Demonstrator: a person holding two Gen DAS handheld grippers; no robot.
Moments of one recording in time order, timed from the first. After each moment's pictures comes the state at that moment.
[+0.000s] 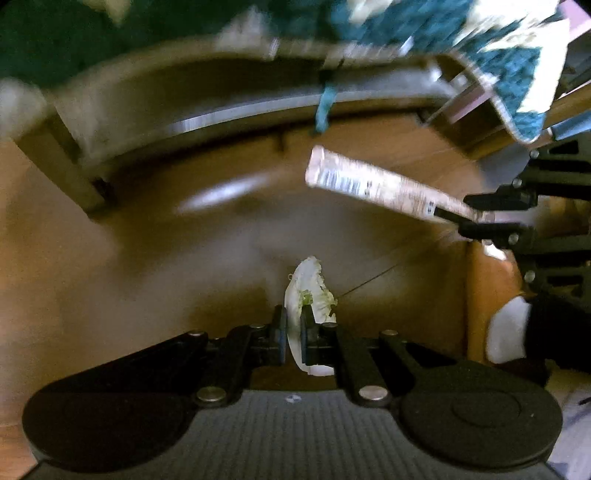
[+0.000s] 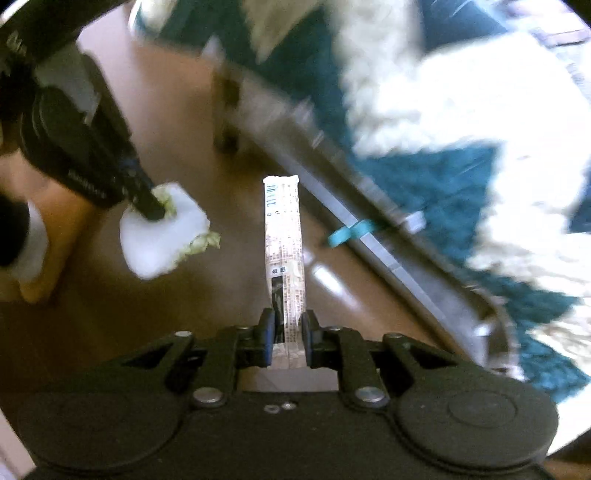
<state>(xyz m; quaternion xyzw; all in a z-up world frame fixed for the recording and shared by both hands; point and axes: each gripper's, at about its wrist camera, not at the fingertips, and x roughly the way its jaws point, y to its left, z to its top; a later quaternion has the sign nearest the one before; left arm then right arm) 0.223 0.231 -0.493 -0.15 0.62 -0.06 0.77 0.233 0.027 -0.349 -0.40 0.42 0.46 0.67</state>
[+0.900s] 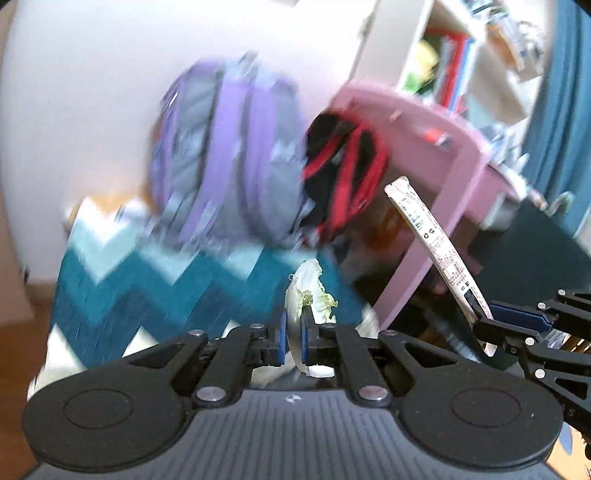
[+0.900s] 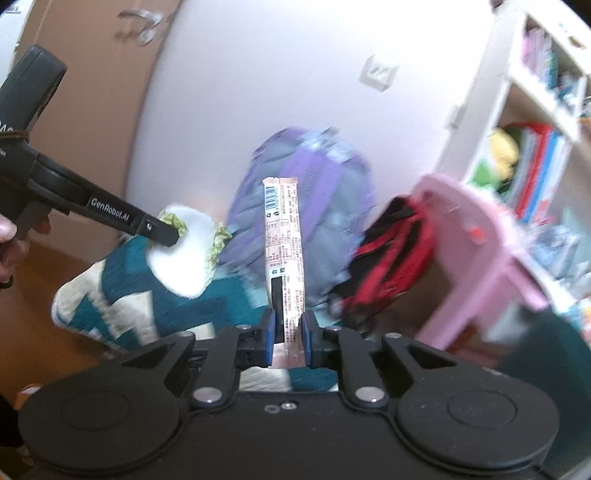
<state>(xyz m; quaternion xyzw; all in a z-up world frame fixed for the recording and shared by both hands) 0.210 0.123 -0.078 -0.14 0.27 -0.01 0.95 0.206 -0.164 0.005 -0.23 0.17 0.31 0.91</state>
